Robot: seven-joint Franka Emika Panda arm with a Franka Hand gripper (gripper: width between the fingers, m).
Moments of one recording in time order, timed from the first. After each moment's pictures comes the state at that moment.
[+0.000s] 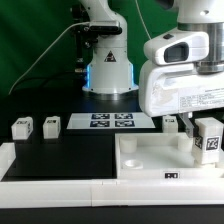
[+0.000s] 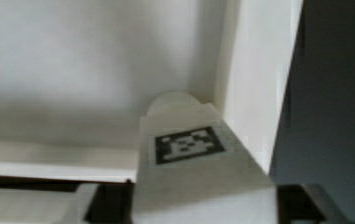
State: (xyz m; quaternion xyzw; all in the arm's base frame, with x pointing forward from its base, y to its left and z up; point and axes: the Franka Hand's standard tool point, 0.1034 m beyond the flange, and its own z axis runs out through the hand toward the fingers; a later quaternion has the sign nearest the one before) arm 0.611 0.119 0.078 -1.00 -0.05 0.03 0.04
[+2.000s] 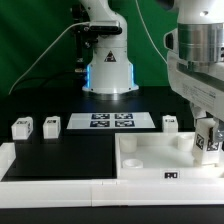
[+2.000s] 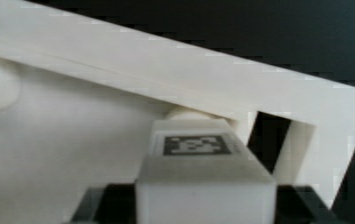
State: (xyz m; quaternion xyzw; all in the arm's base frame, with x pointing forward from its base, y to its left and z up) arm 0.610 0.123 0.077 -0.79 0.62 0.05 0.02
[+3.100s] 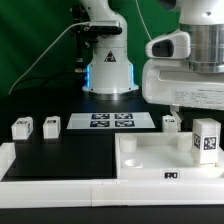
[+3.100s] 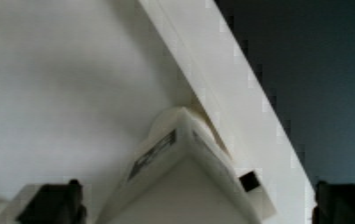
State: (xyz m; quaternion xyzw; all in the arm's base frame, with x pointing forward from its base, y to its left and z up) arm 0.607 0.124 0.077 -0.97 0.22 0.05 0.03
